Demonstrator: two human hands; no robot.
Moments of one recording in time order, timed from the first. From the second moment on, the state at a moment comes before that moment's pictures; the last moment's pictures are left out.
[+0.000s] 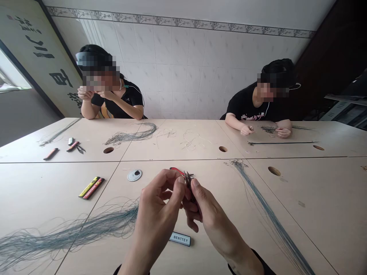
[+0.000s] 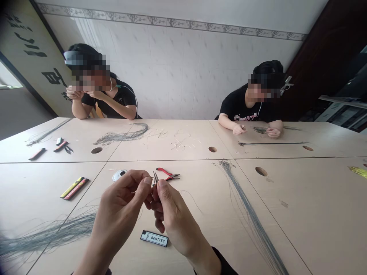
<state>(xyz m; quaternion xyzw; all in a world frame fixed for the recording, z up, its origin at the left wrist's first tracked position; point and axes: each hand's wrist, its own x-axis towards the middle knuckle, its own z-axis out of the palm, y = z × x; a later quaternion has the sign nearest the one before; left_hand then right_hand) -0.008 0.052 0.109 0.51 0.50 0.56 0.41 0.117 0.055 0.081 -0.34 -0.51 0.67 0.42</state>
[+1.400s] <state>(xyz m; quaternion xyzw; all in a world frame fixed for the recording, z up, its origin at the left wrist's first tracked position) -0.014 0.054 0.104 0.52 0.48 0.55 0.44 0.117 0.055 0.078 -0.34 -0.49 0.68 0.42</state>
